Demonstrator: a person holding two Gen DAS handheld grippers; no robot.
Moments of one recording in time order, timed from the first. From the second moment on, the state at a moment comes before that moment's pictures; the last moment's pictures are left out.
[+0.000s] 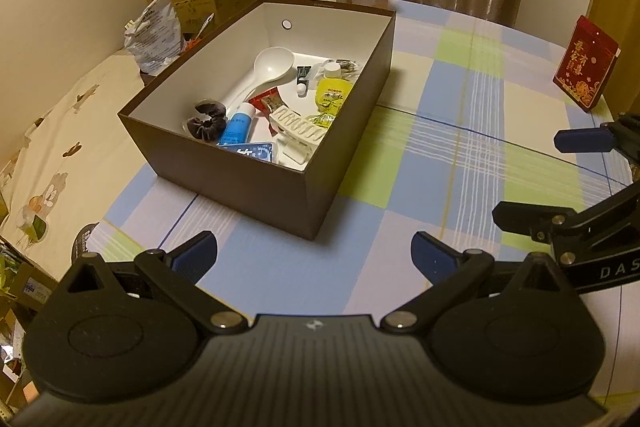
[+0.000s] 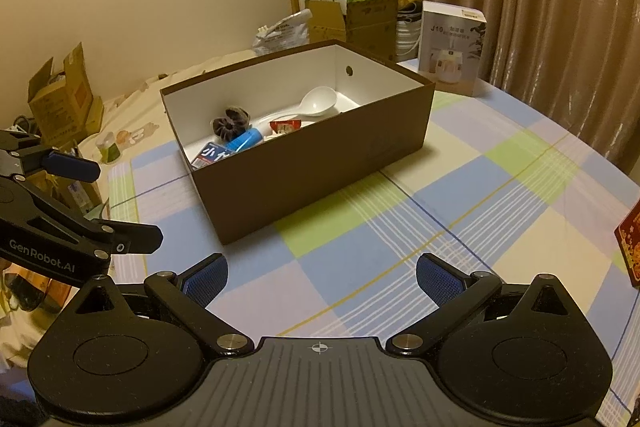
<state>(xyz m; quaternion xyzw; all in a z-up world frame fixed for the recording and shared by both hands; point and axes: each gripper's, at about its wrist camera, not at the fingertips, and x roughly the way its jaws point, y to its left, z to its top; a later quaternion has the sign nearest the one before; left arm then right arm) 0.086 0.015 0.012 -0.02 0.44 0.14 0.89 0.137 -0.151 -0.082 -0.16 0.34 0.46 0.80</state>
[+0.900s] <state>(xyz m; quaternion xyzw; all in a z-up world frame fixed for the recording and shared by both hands) 0.084 0.019 0.011 -0.01 0.44 0.16 0.88 0.137 -0.145 -0.085 -0.17 0.34 0.47 0.80</state>
